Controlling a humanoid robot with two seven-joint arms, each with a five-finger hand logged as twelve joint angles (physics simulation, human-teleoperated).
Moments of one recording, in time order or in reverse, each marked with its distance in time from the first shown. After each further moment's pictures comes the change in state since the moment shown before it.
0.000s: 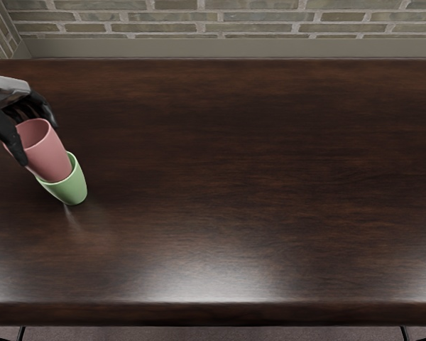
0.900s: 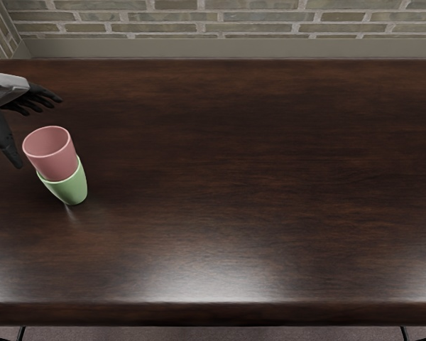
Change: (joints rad) left arm 0.002 -0.006 0.008 0.008 -0.003 0.046 0.000; right arm 0.000 0.000 0.000 0.000 0.000 0.000 0.000
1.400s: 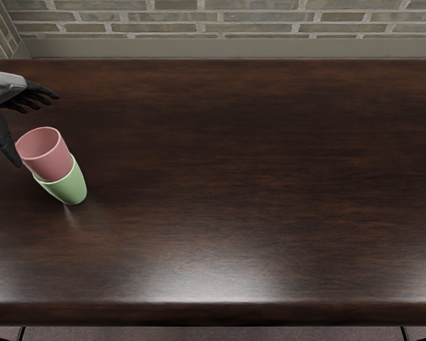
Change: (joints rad) left arm 0.001 0.004 0.000 0.007 -0.008 0.014 0.000; right arm 0.000 0.000 -0.001 0.000 0.000 0.000 -0.002
